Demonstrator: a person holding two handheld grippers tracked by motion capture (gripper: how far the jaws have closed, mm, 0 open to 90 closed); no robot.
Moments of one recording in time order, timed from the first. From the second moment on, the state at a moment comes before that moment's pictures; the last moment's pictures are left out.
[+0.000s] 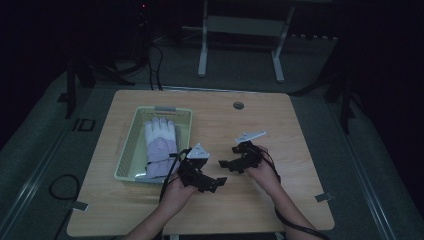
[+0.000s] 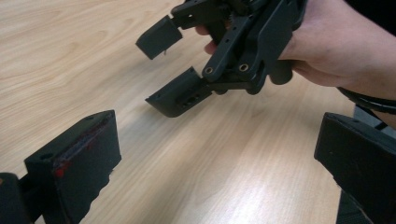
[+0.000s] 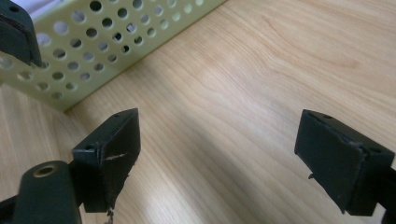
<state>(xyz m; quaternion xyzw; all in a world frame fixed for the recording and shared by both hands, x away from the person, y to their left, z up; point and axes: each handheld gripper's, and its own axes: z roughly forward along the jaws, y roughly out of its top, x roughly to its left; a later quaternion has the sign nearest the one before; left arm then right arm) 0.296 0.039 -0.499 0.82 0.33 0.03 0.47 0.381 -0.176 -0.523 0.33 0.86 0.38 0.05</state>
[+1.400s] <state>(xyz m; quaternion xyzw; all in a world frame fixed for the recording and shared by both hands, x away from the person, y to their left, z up) 0.279 -0.035 -0.564 0.85 0.24 -0.01 0.48 0.326 -0.289 -0.555 0.33 0.84 0.41 0.12</state>
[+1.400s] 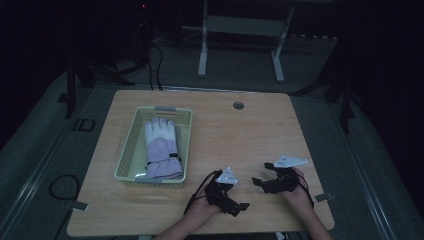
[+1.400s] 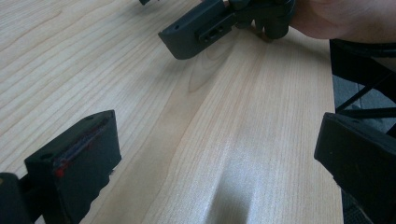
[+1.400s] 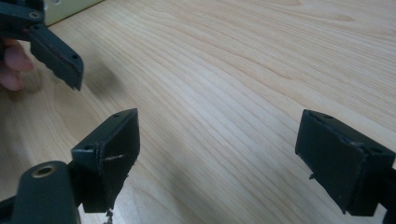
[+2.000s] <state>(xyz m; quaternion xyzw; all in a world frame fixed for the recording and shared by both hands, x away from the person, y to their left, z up) 0.268 -0.027 -0.567 0.83 0.23 0.01 0.50 0.321 -0.299 -0.562 0.35 0.83 0.42 0.14</state>
